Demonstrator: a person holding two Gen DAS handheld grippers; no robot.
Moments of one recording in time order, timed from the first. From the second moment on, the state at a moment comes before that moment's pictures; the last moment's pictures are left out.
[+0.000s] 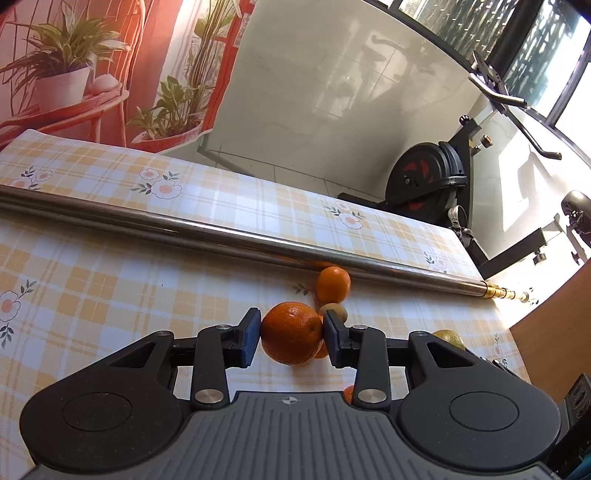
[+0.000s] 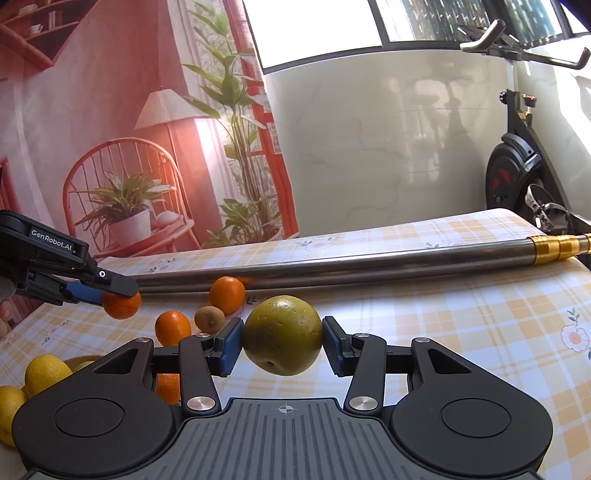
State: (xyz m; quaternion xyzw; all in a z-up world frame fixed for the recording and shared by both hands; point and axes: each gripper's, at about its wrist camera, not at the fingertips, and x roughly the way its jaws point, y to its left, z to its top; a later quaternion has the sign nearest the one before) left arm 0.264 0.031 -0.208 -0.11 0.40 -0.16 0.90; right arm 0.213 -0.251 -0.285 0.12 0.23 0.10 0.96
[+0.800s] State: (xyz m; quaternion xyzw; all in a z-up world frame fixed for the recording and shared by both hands) left arm 0.127 0.062 -0.215 -0.07 0.42 -0.22 0.88; right arm 0.132 -0.193 -0.251 0.12 0.26 0.17 0.94
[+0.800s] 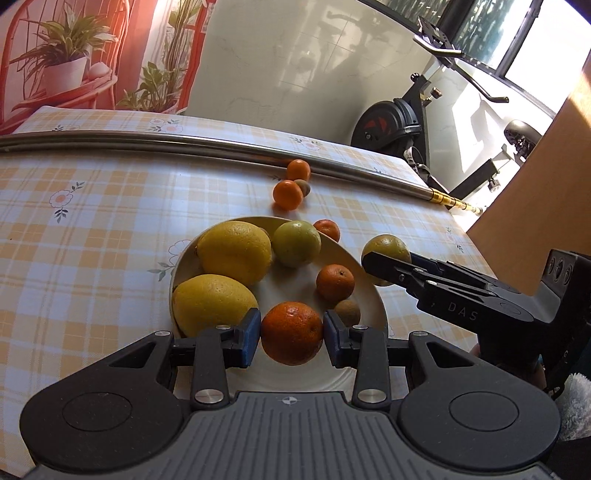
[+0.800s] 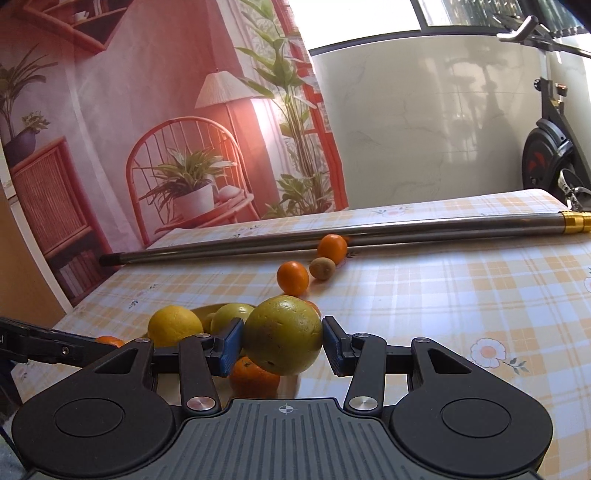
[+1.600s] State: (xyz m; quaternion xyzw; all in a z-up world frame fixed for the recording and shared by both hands) left arm 0.124 0.068 -0.238 -0.02 0.44 -0.18 0.88; right arm 0.109 -0.171 -0.241 0.11 0.28 0.20 0.93
